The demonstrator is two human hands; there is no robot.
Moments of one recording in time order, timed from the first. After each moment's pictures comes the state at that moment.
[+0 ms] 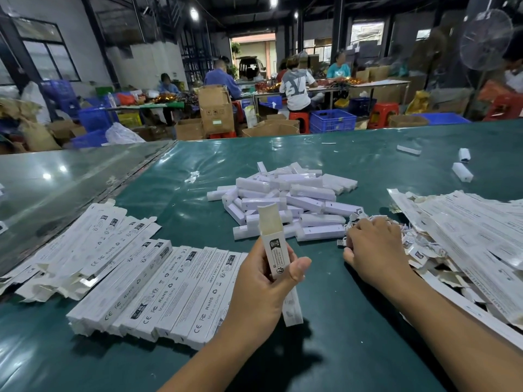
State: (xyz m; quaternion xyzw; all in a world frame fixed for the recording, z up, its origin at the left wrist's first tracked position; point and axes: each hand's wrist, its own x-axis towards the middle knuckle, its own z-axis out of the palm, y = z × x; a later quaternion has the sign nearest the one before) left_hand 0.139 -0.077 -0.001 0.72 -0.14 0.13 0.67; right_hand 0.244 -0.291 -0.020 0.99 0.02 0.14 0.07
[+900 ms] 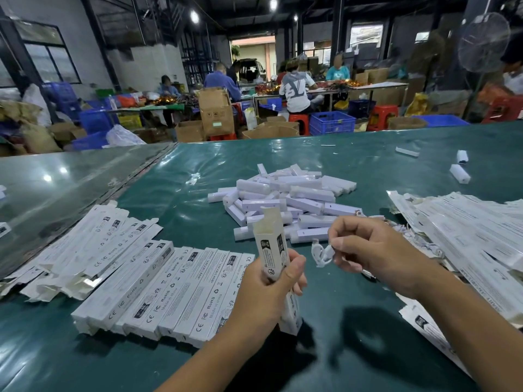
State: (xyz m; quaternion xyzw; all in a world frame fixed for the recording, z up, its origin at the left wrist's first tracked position) left_hand 0.139 -0.078 -0.005 0.68 -0.13 0.06 0.72; right_hand 0.184 -0.285 0.041 0.70 0.24 -0.09 -0.67
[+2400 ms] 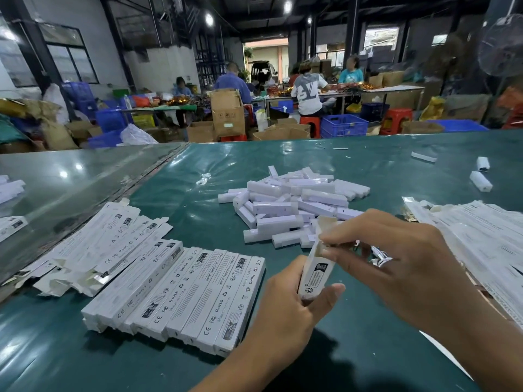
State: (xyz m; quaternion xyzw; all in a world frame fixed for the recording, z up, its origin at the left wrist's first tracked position) left_hand 0.128 -0.088 -0.005 0.76 -0.18 0.09 0.61; right_hand 0.137 -0.258 0.074 0.80 0.36 0.34 -0.34
